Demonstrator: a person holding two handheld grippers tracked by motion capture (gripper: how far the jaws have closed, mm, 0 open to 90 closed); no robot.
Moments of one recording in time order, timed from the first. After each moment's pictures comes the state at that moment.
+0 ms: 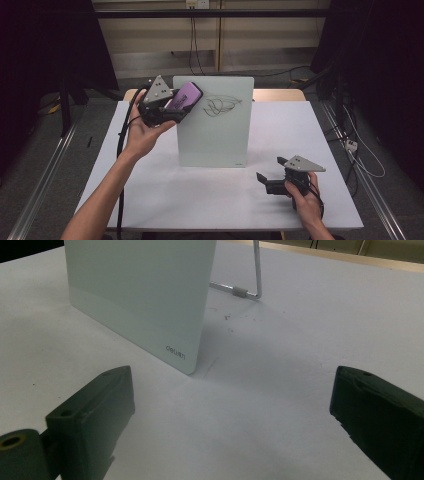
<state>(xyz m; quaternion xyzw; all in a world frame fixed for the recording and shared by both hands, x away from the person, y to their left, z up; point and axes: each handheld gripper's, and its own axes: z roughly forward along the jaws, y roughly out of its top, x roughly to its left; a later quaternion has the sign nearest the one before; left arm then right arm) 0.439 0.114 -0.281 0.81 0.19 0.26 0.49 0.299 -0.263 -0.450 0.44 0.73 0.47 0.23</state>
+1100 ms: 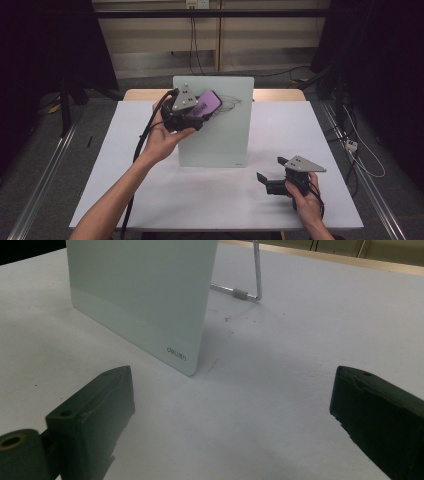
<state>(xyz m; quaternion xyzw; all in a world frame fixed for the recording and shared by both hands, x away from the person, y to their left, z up) 0.433 0.069 -0.285 0.83 0.15 0.26 0.46 0.298 -0.264 -0.449 0.44 0.73 0.47 0.23</state>
